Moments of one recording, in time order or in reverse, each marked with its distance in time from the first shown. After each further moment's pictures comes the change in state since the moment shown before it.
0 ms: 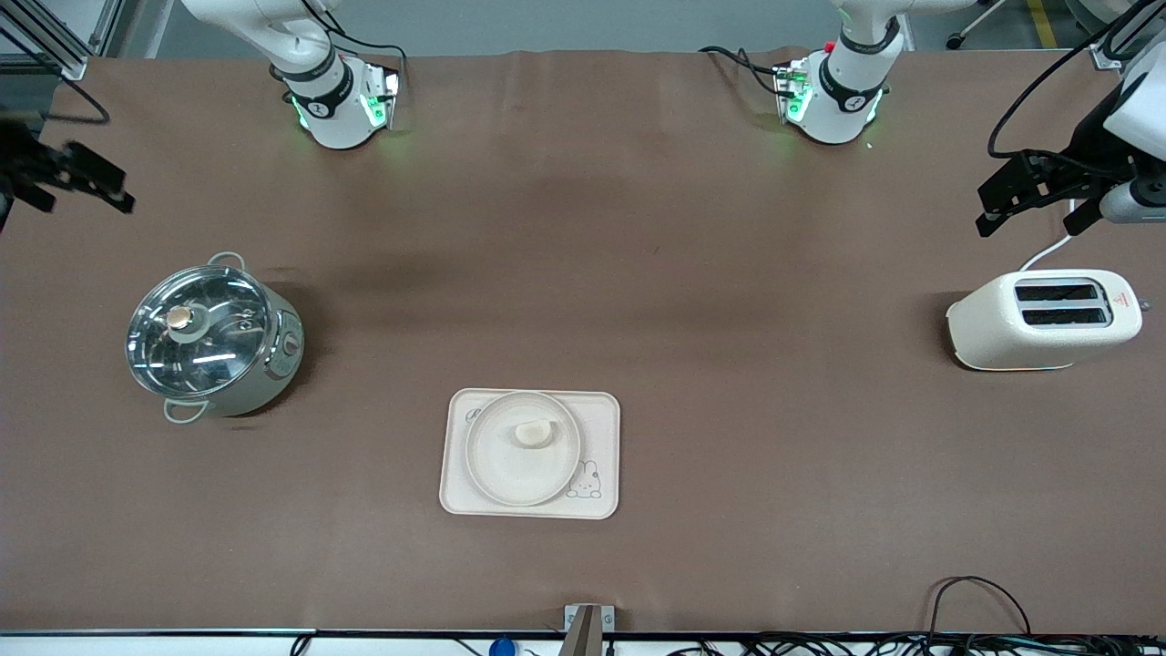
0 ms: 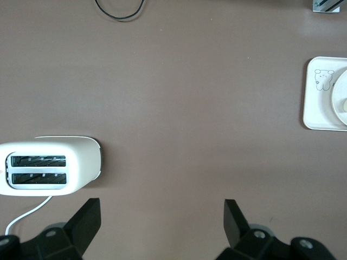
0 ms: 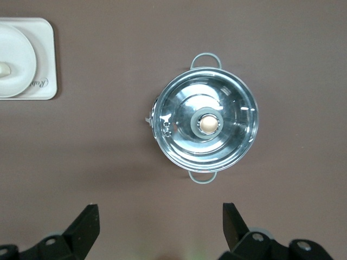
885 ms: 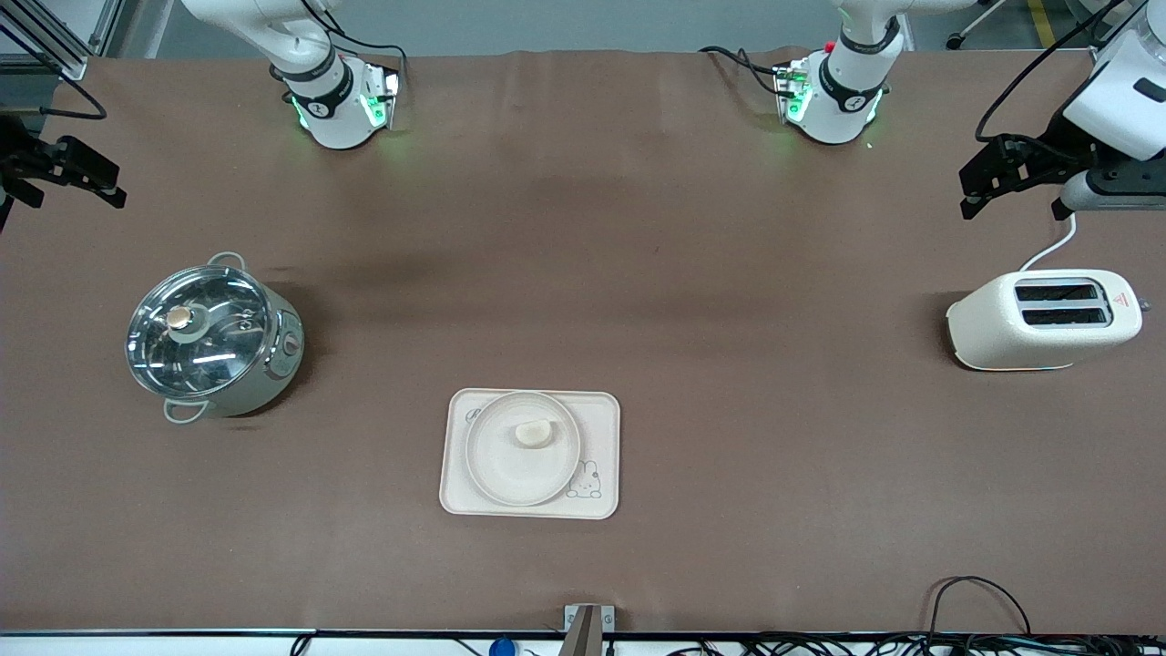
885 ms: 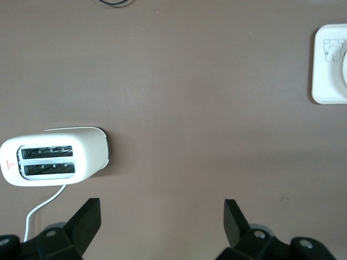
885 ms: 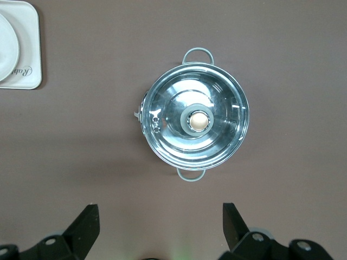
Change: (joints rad) left arm -0.006 0.000 -0.037 0.020 0.042 -0.084 0.040; right arm -0.002 0.021 0.002 -0.025 -0.030 0.005 -0.039
